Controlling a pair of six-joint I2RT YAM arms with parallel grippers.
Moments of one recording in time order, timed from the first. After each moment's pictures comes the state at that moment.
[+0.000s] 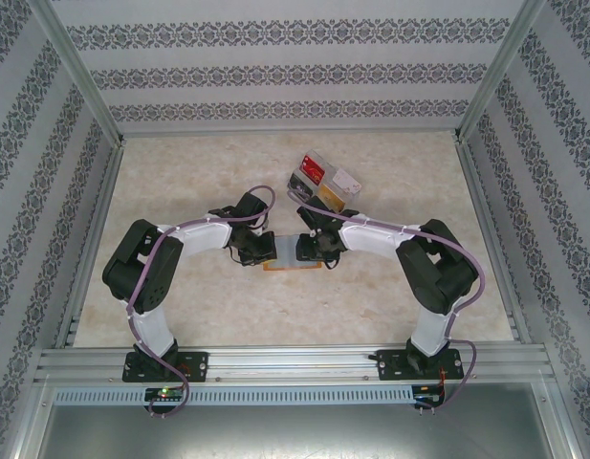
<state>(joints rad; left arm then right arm) -0.50 1.81 1.04 -0.45 0.38 -0.74 0.67 1.81 1.09 -0.51 -0.10 0.67</state>
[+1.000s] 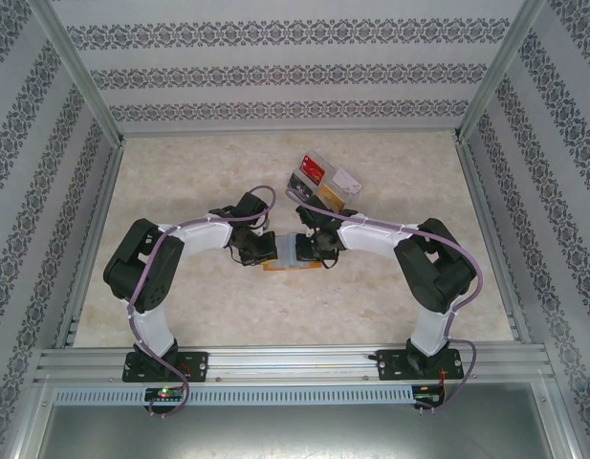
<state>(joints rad) -0.50 1.81 1.04 -0.45 0.40 -0.73 0.67 1.82 1.10 -0.48 -0.20 0.64</state>
